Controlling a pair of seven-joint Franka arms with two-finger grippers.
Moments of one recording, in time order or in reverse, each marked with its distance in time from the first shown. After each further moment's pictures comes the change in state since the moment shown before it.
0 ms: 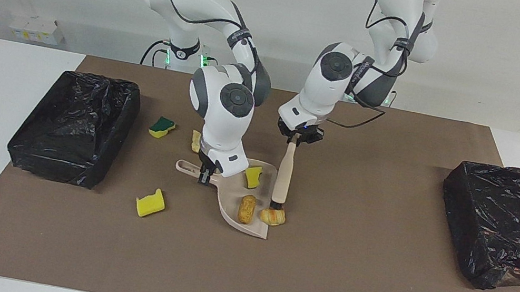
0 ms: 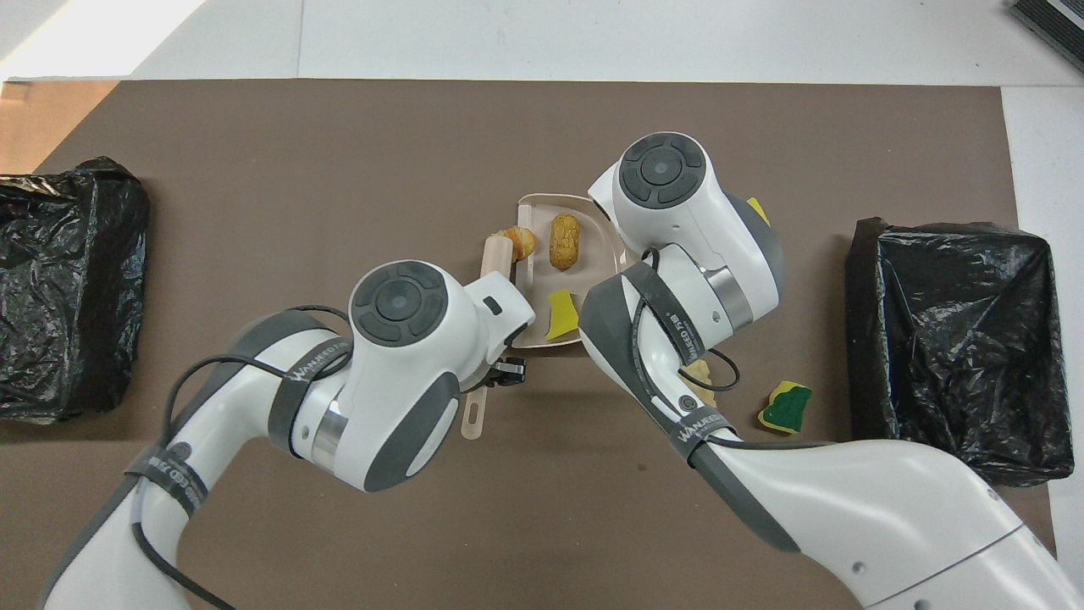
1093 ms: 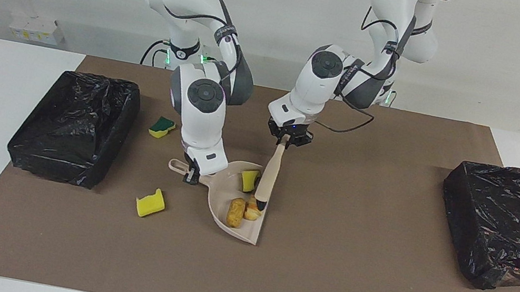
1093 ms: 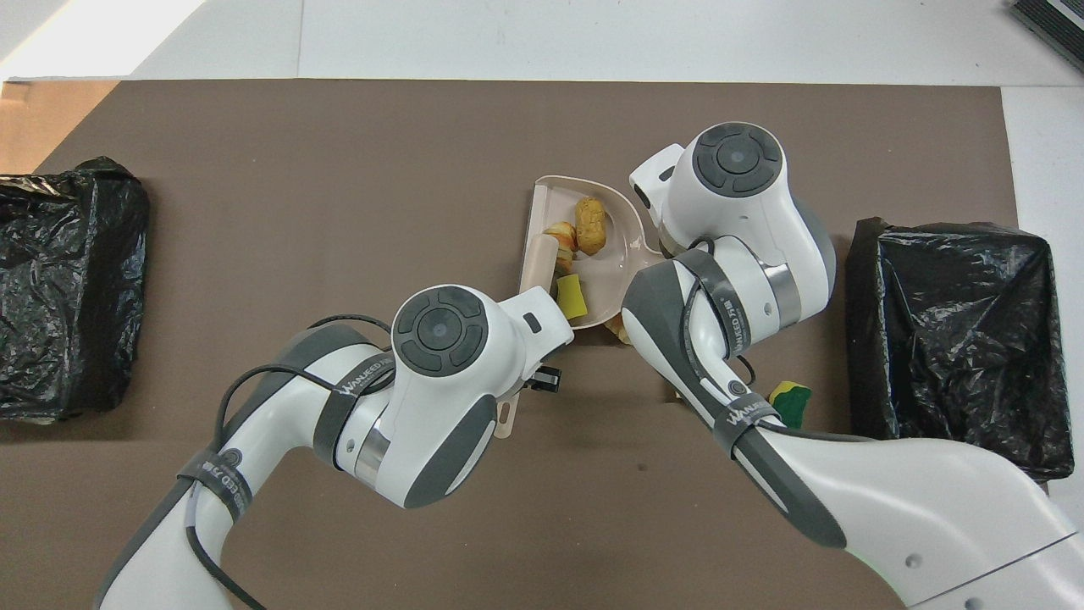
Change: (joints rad) left arm -0.062 0.026 -0.049 0.012 -0.009 0.105 0.063; right arm -0.069 -0.050 0.002 -0.081 0.107 0.093 -0.012
